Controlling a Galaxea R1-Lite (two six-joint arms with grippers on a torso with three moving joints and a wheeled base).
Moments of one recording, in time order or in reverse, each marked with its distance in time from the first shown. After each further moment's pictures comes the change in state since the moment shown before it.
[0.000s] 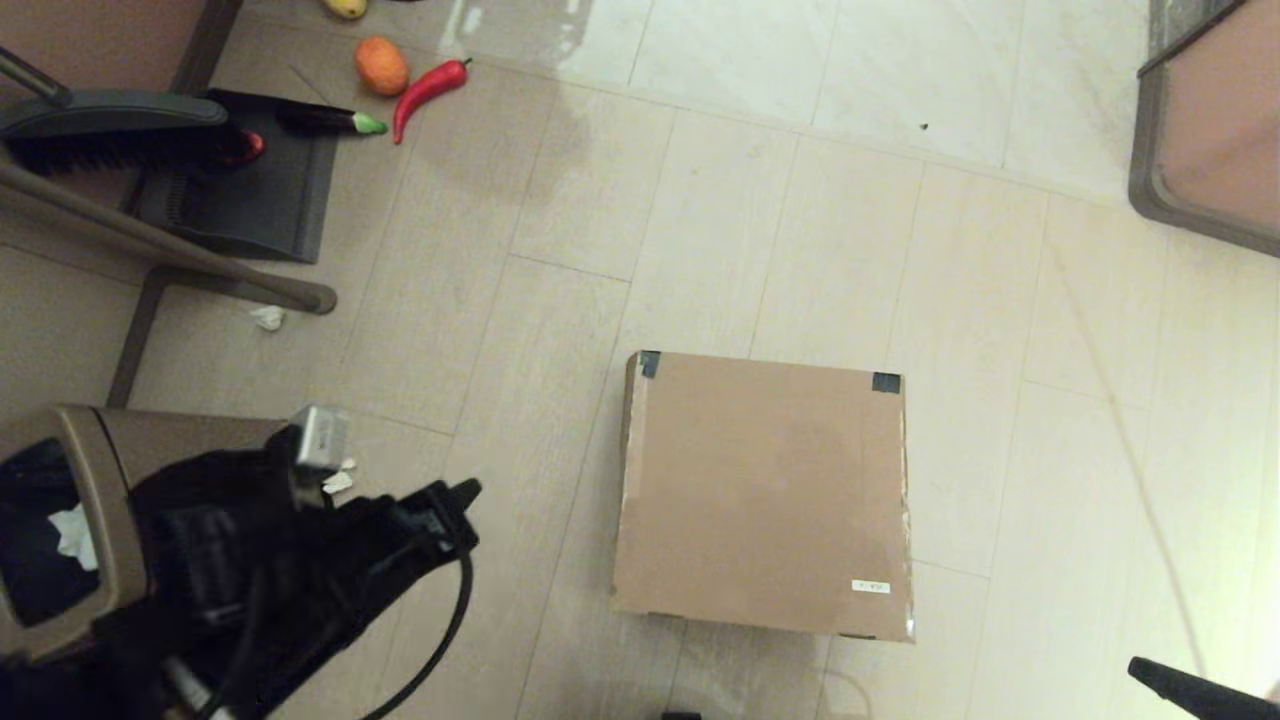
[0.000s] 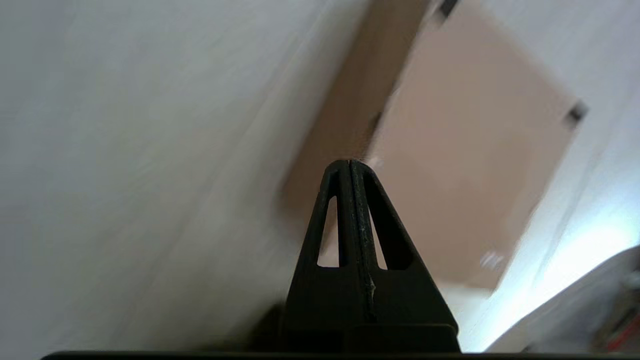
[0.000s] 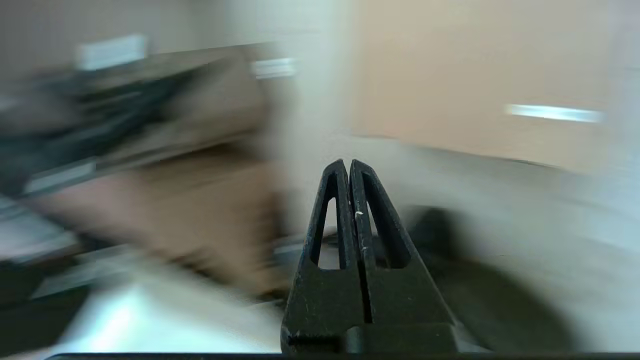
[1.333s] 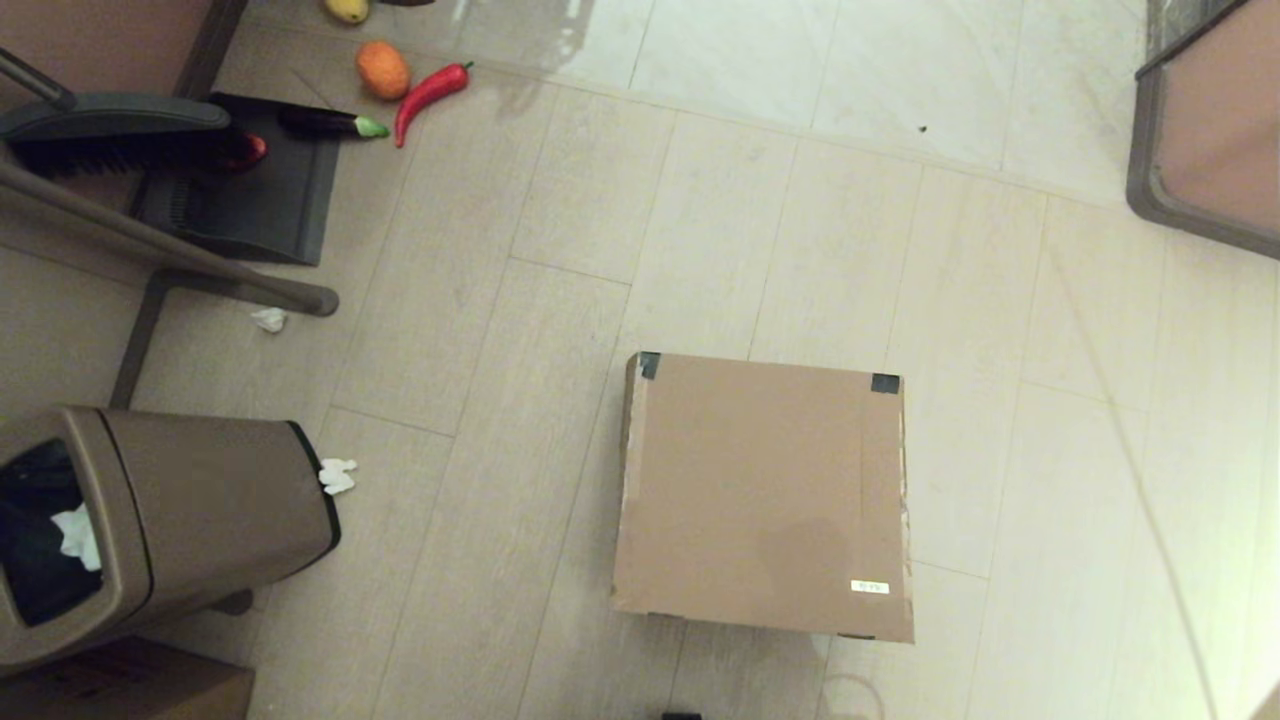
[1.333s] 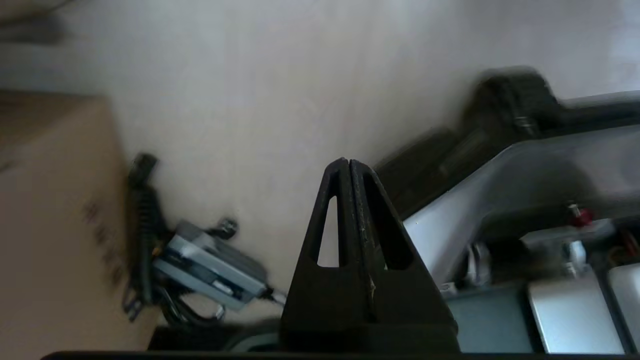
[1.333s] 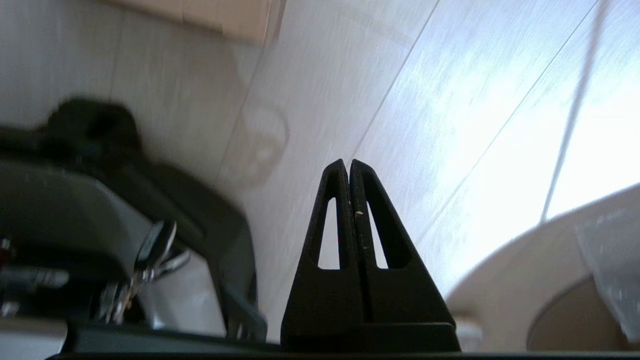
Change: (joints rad) left arm 0.460 -1.099 0.267 1.167 -0.245 0.585; right arm 0.298 -0.518 -0.034 0.767 -0.977 -0.656
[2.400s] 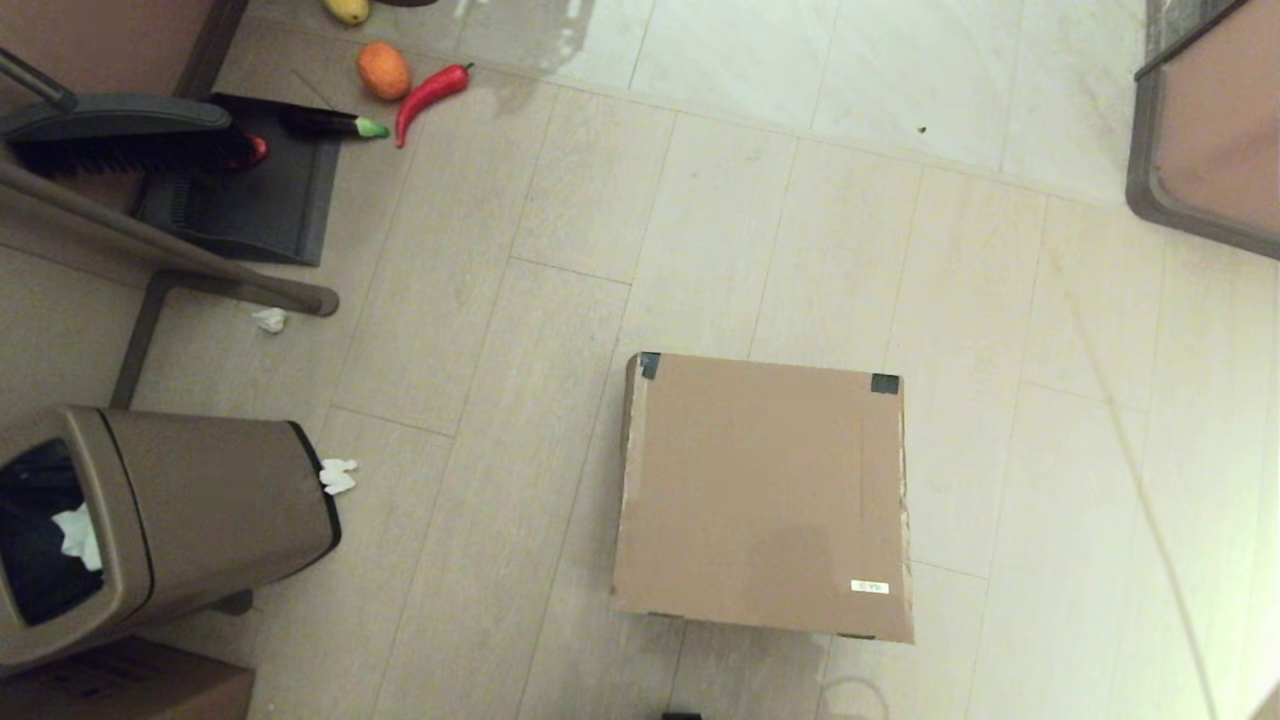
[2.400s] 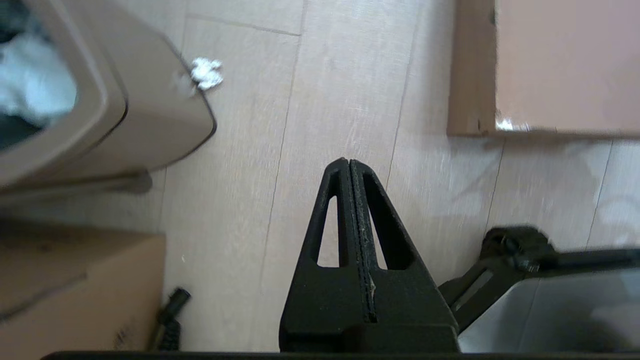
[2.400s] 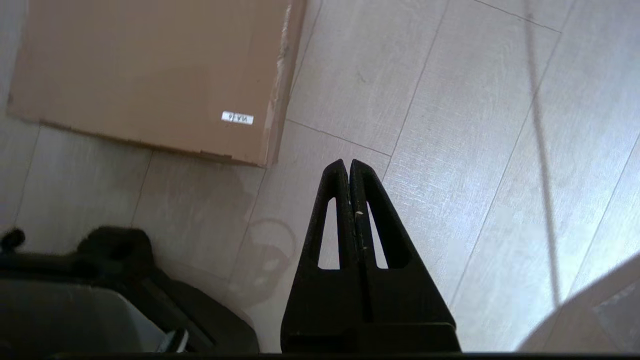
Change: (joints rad) left arm 0.068 -0.487 0.011 -0.015 -0.008 -0.006; right arm 0.045 -0.318 0.015 -0.032 -0.053 0.137
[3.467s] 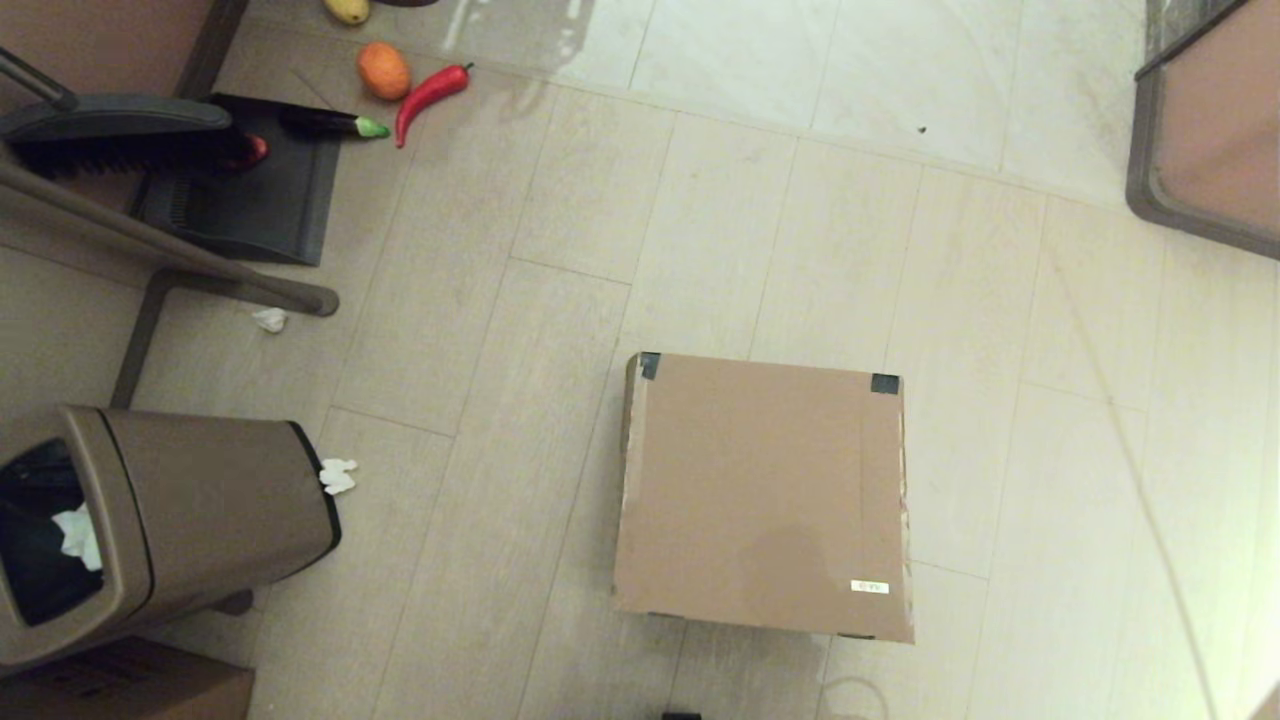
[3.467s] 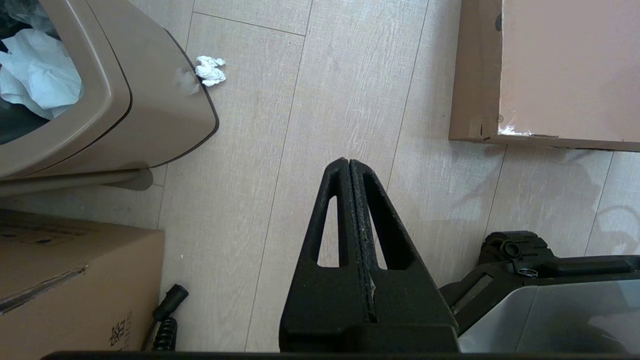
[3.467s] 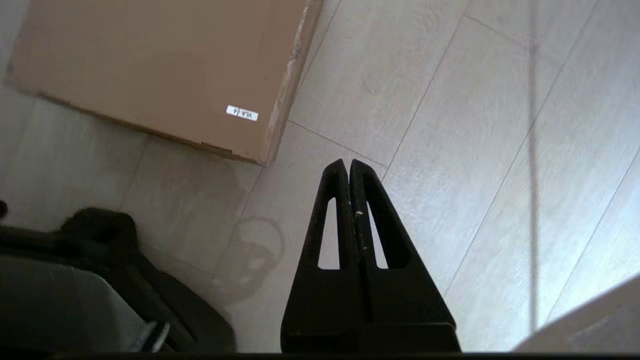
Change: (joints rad) left arm 0.000 -0.002 0.003 -0.007 0.018 -0.022; right arm 0.000 0.000 0.005 -0.007 0.042 -0.114
